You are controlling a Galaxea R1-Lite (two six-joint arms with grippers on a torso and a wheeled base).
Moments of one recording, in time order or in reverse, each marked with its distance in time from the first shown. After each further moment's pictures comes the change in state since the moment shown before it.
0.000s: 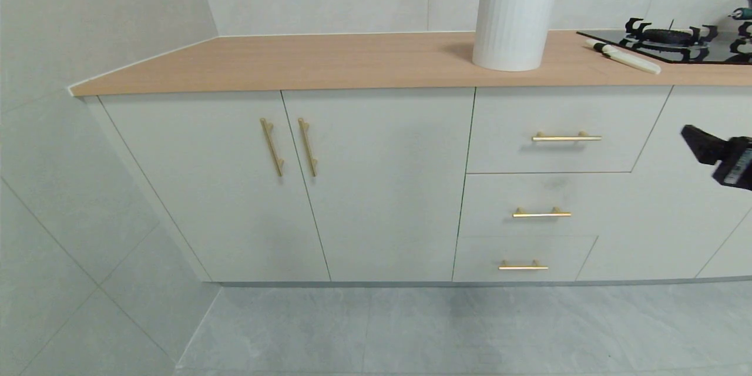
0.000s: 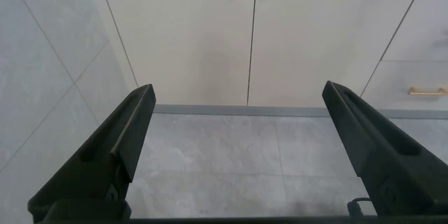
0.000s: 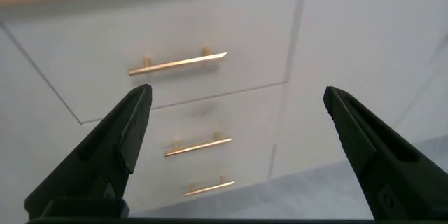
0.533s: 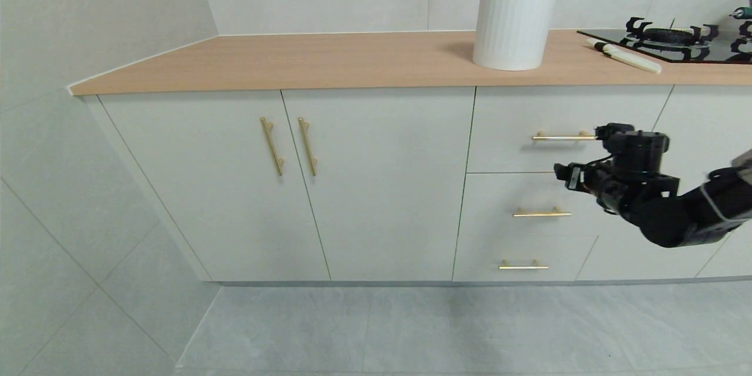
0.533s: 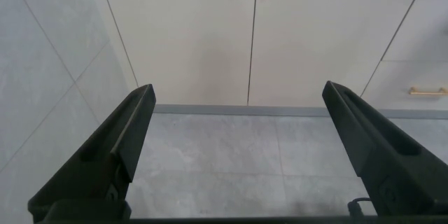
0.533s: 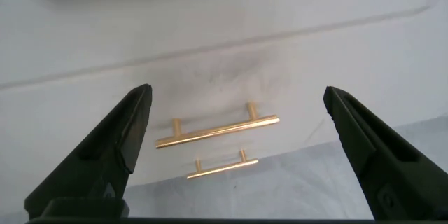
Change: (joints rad) left arm 0.000 0.000 0.000 0.000 0.000 0.000; right arm 0.001 0.806 -0.521 0.019 0.026 0.100
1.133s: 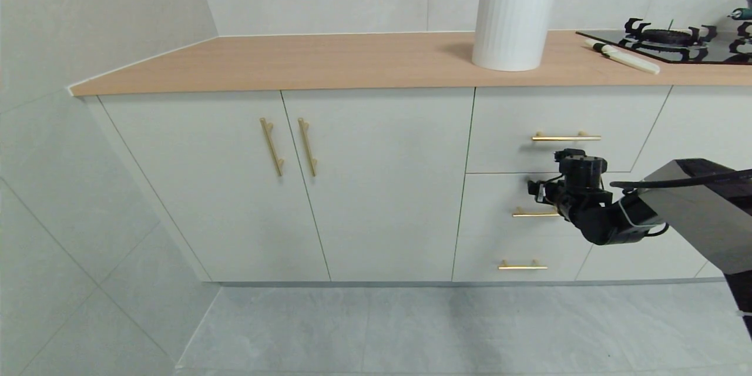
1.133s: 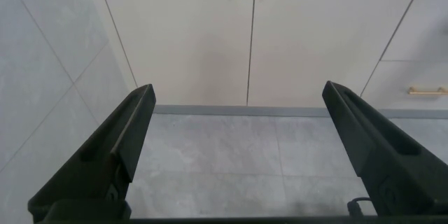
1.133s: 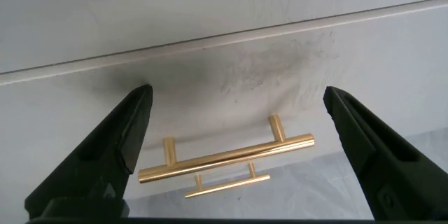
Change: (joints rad) left arm 0.000 0.000 0.000 0.000 0.000 0.000; right arm -0.011 0.420 -0.416 0.049 0.009 0.000
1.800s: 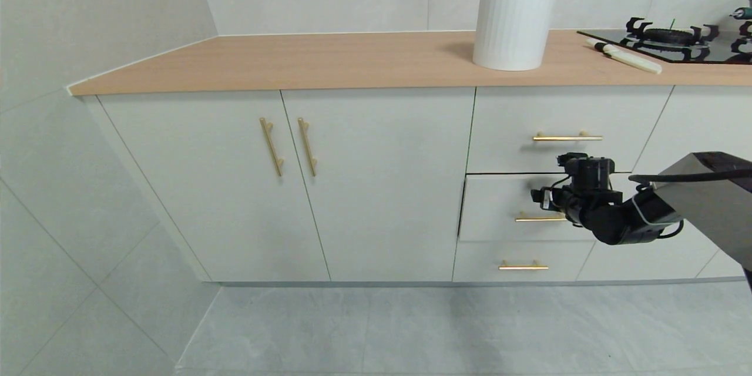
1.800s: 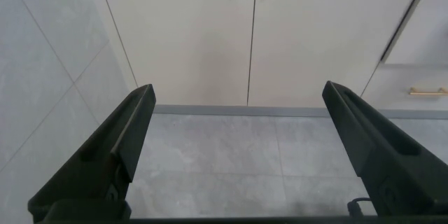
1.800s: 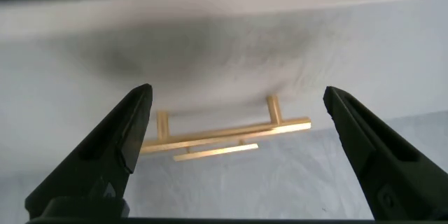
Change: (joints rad) left arm 0.000 0.000 0.000 0.000 0.000 0.000; right arm 0.000 -0.069 0.086 0.085 0.043 -0.025
